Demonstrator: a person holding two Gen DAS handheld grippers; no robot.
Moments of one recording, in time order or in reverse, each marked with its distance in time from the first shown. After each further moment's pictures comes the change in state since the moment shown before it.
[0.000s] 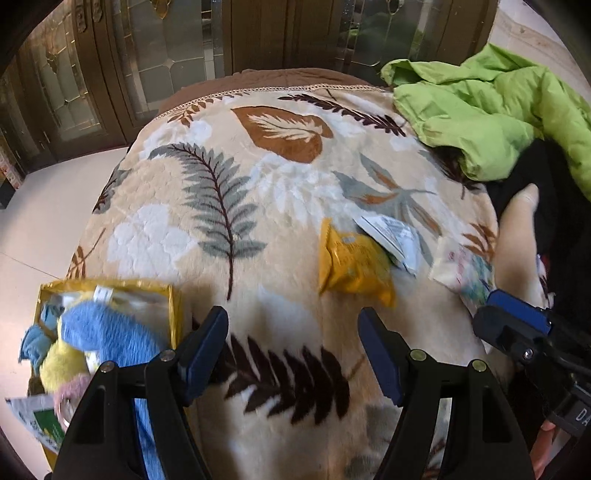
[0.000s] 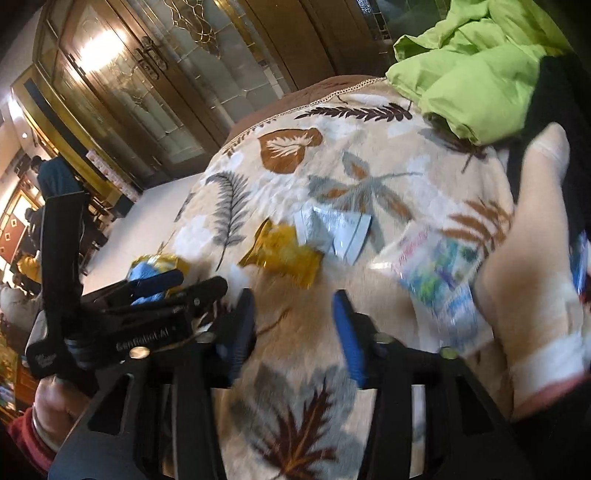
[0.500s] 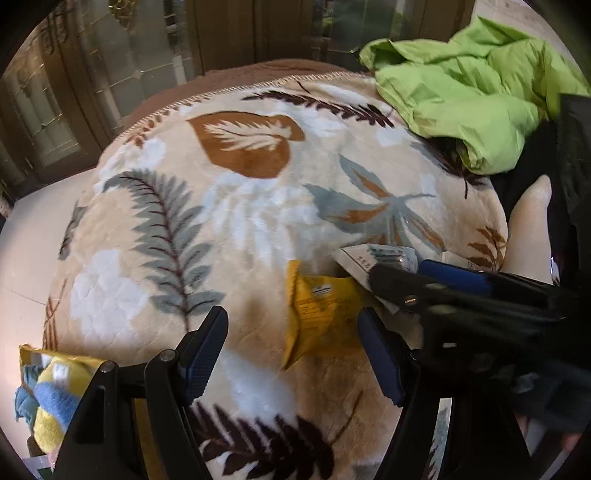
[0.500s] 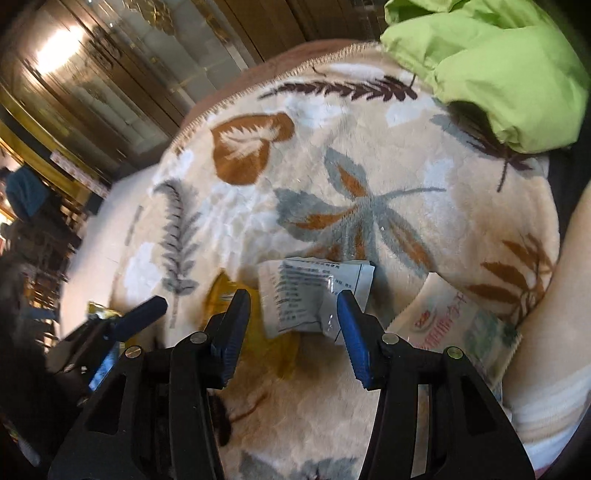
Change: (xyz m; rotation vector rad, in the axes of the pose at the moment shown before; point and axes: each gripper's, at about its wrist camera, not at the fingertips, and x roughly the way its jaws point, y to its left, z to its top) left arm 0.043 -0.032 0.032 0.101 0.037 -0.008; right arm 0.084 -0.014 0.060 0.077 0.139 -0.097
